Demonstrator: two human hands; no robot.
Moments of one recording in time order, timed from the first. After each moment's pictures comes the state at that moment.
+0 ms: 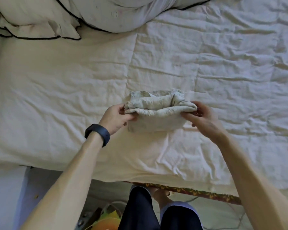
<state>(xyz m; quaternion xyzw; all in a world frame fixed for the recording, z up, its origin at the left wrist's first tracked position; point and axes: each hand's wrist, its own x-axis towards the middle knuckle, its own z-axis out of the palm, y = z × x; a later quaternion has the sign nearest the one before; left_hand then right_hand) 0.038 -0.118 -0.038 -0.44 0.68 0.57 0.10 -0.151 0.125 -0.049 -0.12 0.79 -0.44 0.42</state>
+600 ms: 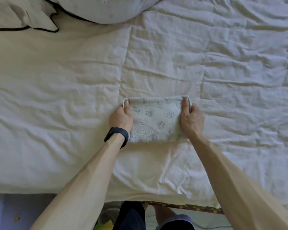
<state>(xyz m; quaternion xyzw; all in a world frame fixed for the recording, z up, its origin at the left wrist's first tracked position) -0.023 -0.129 -0.154 -0.58 0.73 0.36 0.09 -0.160 0.049 -0.161 0.04 0.91 -0.31 0.25</state>
